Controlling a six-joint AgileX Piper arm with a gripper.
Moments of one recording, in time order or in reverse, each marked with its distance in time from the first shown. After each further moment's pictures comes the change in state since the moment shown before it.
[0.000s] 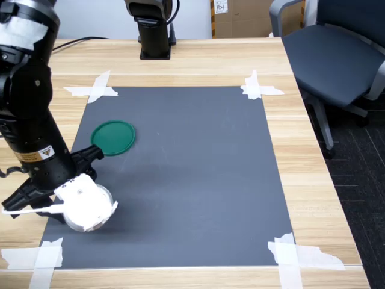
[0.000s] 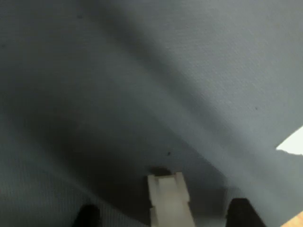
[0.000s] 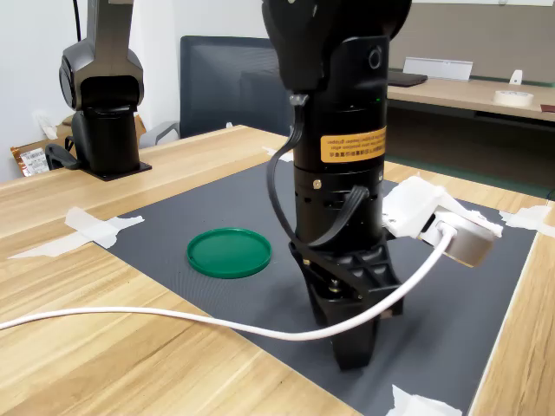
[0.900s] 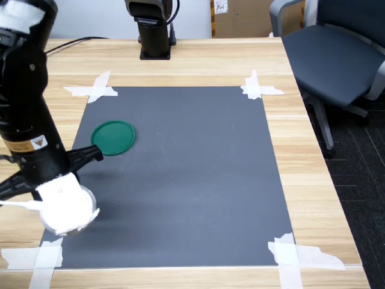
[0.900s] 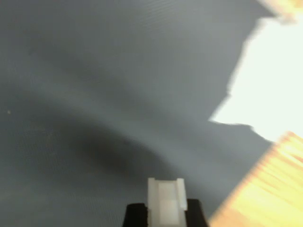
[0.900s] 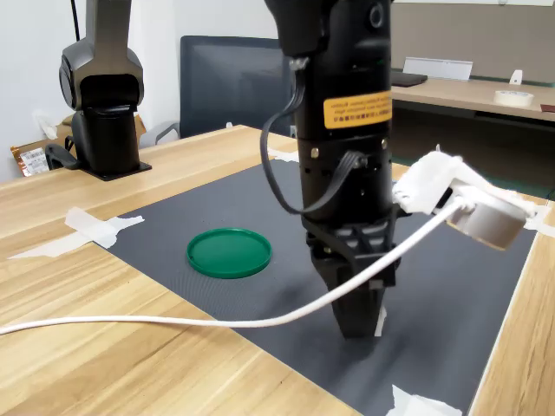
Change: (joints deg) arm 0.0 -3.6 -0.1 0.8 -1.5 14.1
